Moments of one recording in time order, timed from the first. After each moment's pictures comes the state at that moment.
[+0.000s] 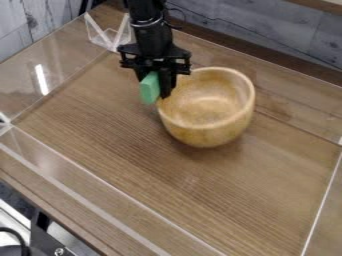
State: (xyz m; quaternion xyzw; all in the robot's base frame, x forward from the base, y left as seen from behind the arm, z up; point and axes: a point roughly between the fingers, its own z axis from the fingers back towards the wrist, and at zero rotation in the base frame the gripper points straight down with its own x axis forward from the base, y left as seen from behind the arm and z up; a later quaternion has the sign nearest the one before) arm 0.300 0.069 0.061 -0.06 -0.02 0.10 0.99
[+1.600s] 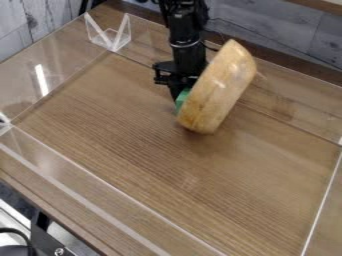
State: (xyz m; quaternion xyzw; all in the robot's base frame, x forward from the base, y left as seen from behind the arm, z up) arm 0.326 0.037 0.029 -0.06 -0.01 0.12 0.99
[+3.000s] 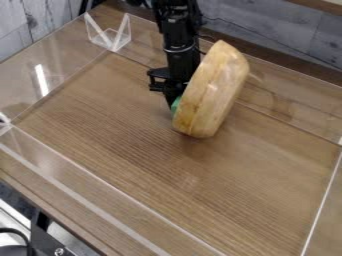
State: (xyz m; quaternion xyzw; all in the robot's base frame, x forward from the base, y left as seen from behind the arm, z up) arm 0.312 0.040 0.026 -0.06 0.01 0.13 0.99
